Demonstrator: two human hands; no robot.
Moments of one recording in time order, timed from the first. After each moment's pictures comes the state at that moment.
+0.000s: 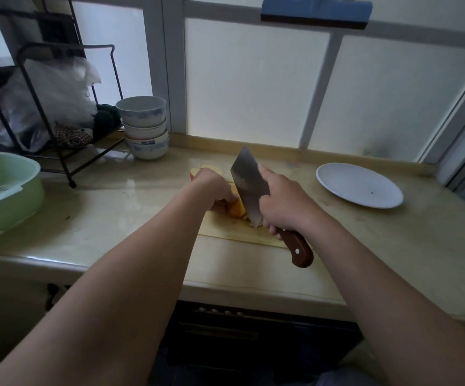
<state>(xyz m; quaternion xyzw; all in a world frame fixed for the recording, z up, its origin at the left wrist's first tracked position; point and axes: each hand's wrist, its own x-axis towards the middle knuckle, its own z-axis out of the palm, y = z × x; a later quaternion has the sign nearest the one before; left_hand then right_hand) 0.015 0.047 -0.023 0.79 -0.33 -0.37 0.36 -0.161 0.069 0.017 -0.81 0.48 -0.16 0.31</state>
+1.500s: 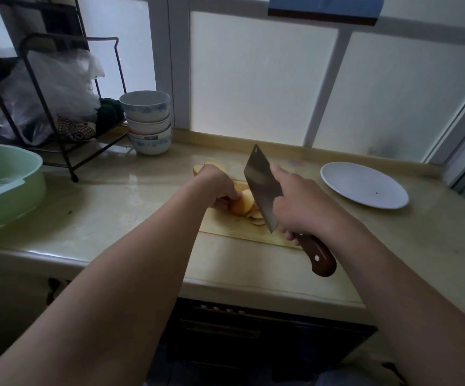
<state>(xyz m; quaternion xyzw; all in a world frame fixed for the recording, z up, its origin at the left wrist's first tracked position) 0.019 0.045 -0.022 0.79 -0.35 -0.37 0.33 -0.177 0.088 0.034 -0.83 0.48 -0.12 0.25</state>
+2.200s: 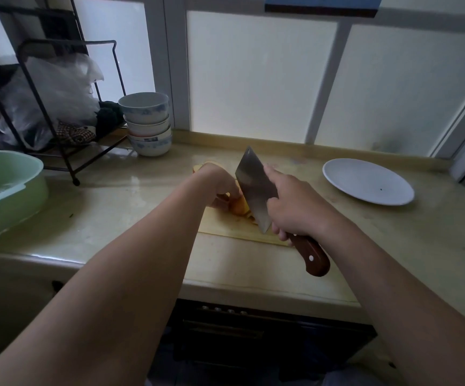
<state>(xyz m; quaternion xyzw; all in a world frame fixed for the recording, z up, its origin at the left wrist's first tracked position) 0.017 0.042 -0.016 0.80 -0.33 -0.40 0.31 -0.173 0.078 0.021 -0.82 0.47 -0.13 0.30</state>
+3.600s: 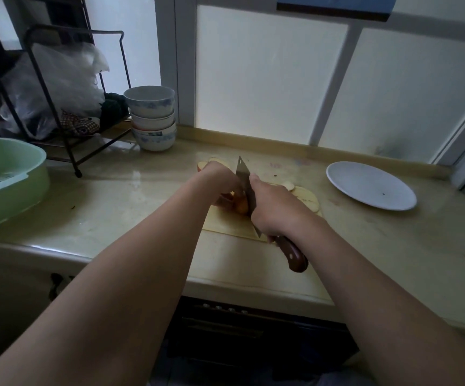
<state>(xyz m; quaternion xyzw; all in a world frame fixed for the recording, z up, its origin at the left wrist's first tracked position) 0.021 0.041 -0.022 0.79 -0.33 -0.40 0.33 -0.133 0.081 0.013 -0.86 0.47 -0.01 0.18</state>
